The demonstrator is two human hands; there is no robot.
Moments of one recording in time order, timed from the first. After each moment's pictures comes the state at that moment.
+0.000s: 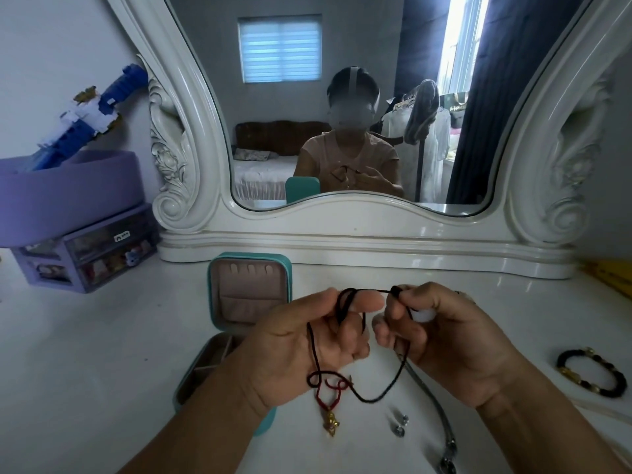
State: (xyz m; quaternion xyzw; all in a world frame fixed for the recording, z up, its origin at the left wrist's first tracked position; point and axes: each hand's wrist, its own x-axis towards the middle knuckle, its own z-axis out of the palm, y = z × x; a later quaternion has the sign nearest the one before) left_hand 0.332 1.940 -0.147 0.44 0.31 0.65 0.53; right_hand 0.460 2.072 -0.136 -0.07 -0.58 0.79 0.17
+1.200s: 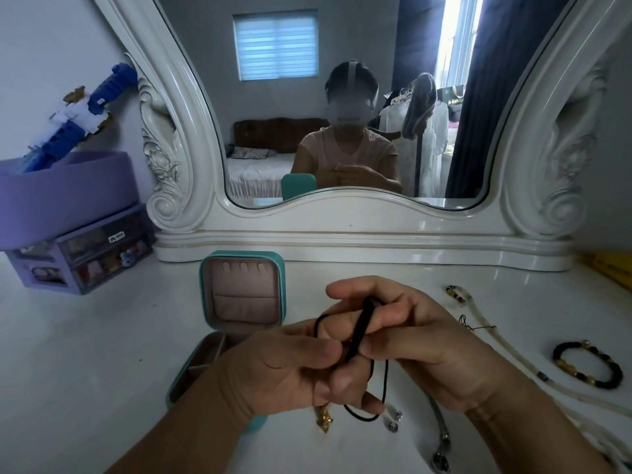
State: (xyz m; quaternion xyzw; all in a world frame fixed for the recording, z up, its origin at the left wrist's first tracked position) left_hand 0.328 1.943 -0.162 0.52 0.29 0.51 0.62; right_hand 0.464 2.058 -0.132 0.03 -0.67 0.74 0.11
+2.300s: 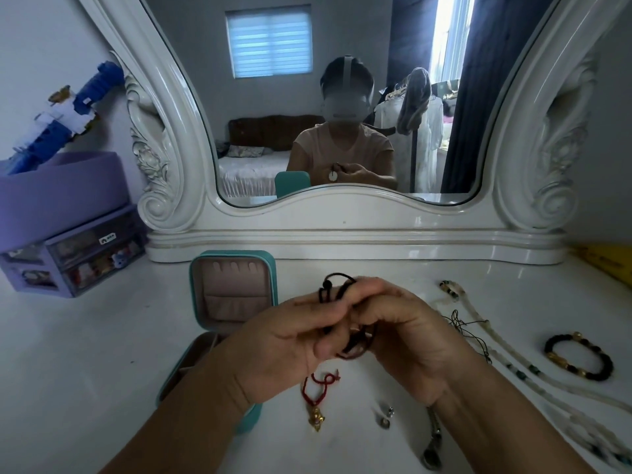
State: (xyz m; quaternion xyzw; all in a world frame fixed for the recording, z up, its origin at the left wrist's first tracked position) left_hand 0.333 1.948 -0.147 0.45 0.40 0.62 0.50; right_hand 0.446 2.055 -0.140 -0.11 -0.56 0.80 0.18
